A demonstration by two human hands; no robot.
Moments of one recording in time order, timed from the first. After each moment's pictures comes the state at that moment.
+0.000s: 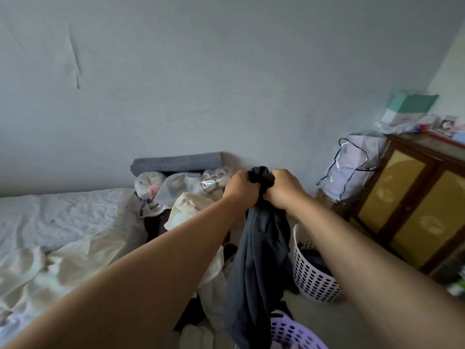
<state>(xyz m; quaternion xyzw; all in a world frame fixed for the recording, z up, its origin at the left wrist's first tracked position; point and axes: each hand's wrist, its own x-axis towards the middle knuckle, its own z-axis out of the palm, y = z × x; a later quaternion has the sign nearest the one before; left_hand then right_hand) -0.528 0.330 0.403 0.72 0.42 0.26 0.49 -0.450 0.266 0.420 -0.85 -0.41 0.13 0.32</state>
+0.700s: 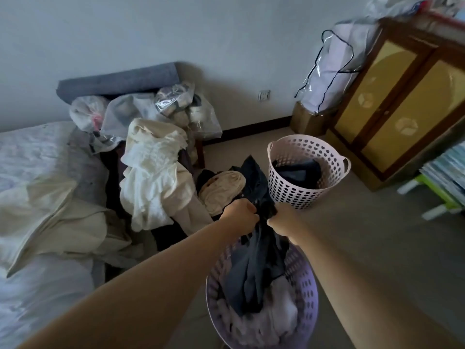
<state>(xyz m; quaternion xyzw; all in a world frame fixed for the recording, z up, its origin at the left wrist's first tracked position) -0.476 0.240 0.191 0.77 0.40 -0.08 0.48 -0.381 0.157 0.164 -0.87 -0.23 0.36 0.24</state>
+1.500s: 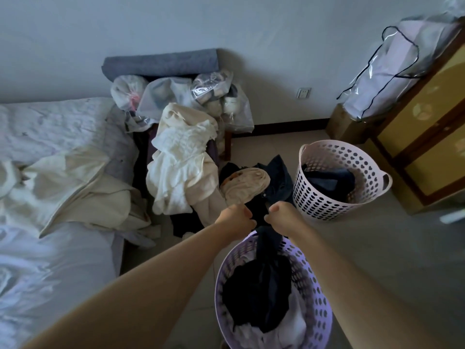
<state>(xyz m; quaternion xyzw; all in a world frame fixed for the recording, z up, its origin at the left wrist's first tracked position) -0.506 0.286 0.164 0.74 0.48 -0.08 0.46 -0.393 0.218 0.150 -0.84 -0.28 0.39 0.25</state>
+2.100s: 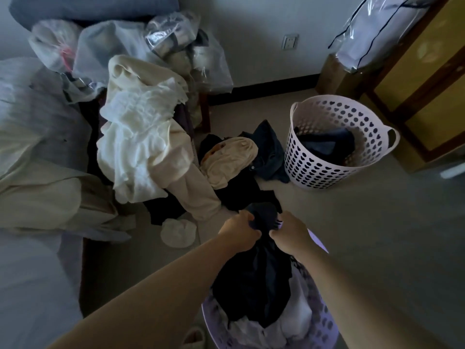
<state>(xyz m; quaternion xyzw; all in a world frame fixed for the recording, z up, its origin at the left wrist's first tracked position) -0.456 0.278 -0.019 0.73 0.44 -0.16 0.50 -0.355 0.188 -0.042 -0.88 -0.24 0.38 0.16</state>
